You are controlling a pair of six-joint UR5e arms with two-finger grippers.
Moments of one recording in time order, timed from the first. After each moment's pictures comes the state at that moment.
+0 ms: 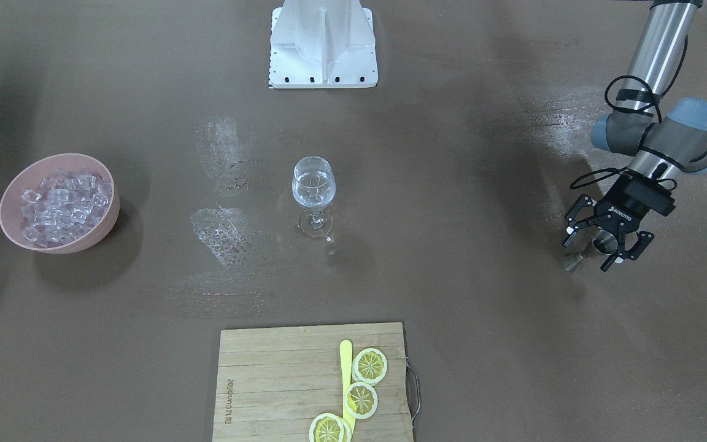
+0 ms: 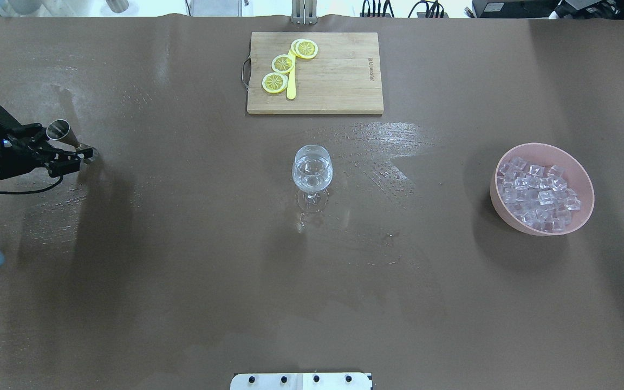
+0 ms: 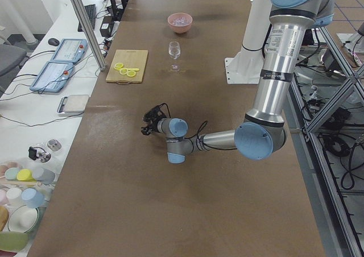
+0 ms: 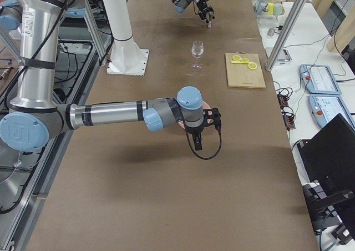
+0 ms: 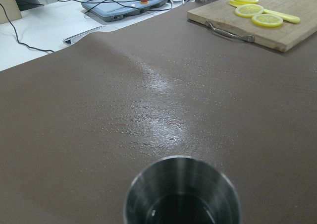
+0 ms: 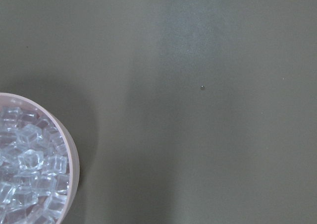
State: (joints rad) left arm -0.87 -1.76 -1.08 -3.34 -1.78 -0.54; right arm 1.41 -1.72 1.83 -1.27 2.34 0.25
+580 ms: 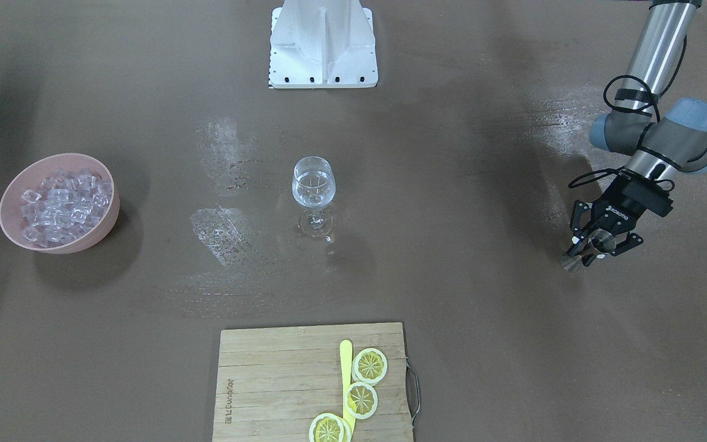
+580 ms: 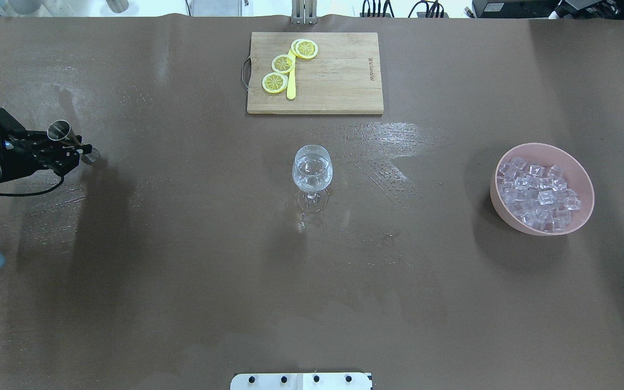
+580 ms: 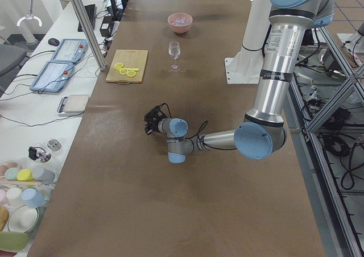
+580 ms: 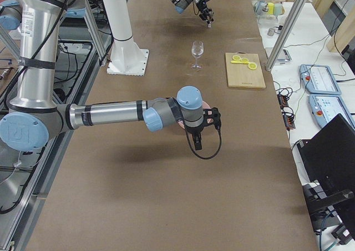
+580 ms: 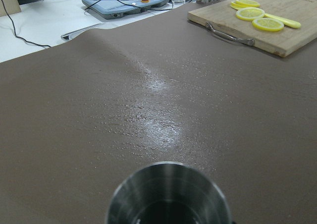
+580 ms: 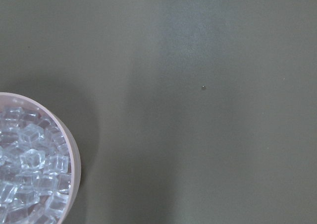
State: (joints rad) left arm -0.86 -1.76 -1.08 -3.34 -1.79 -0.59; right arm 1.41 -1.73 1.84 -1.27 2.34 0.25
